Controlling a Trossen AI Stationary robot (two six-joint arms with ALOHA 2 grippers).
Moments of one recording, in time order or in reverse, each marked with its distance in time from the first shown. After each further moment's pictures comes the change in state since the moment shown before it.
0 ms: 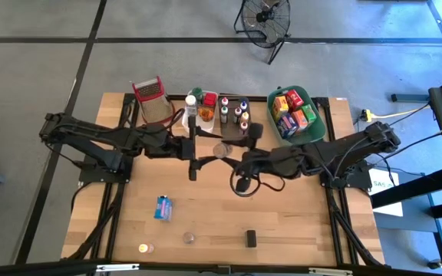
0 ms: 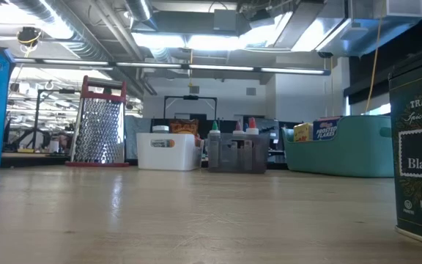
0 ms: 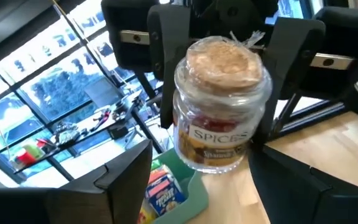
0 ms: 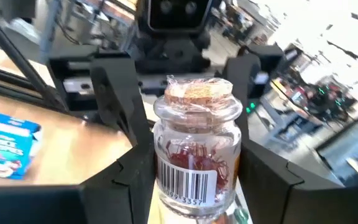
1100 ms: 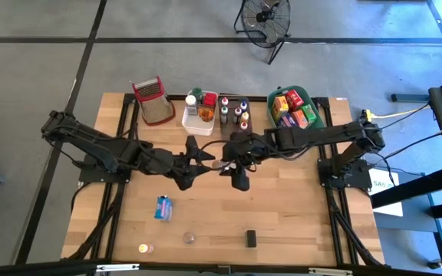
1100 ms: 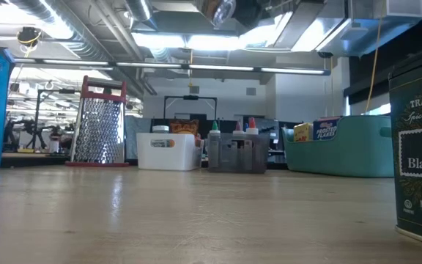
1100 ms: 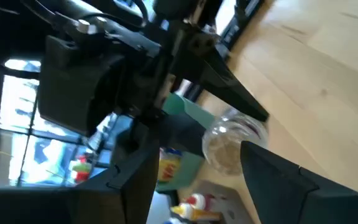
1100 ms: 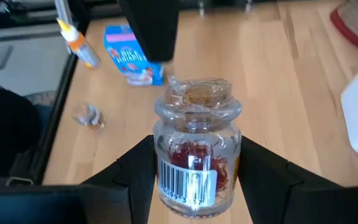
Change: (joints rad) left arm -0.166 0.015 -0.004 -0.315 -0.228 0.438; right arm -0.225 0.135 0.055 -0.422 -0.708 0.575
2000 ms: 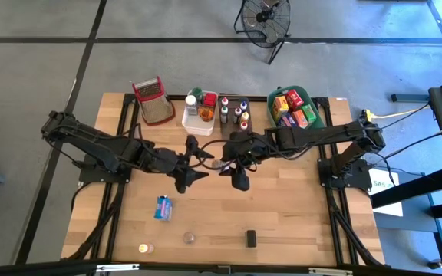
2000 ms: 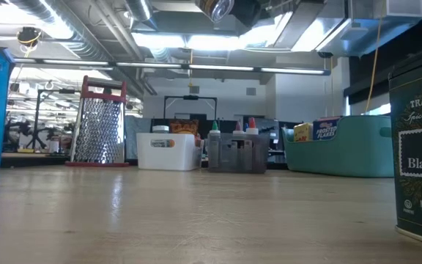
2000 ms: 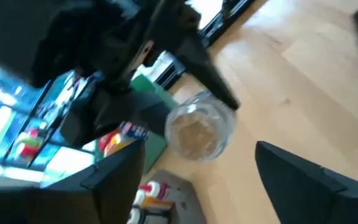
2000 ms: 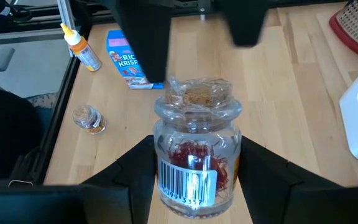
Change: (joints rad) left arm 0.021 0.000 -0.001 -0.095 0.062 -0.248; right arm -0.001 -0.001 0.001 0.009 -0.001 -0.008
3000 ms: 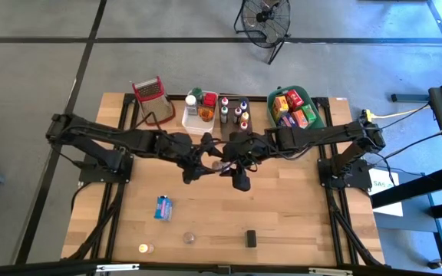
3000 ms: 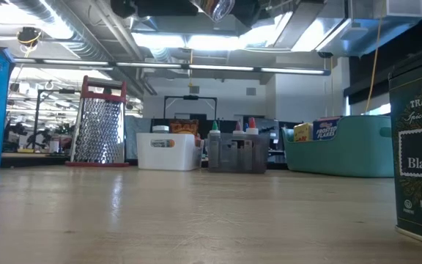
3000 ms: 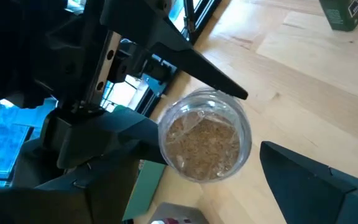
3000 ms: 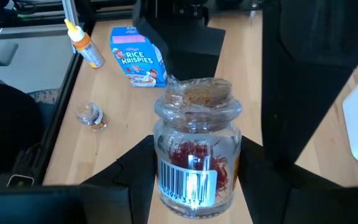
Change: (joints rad) left arm 0.187 0.083 0.000 0.079 0.352 0.287; right arm 0.000 0.000 0.000 0.001 -0.010 -0.022
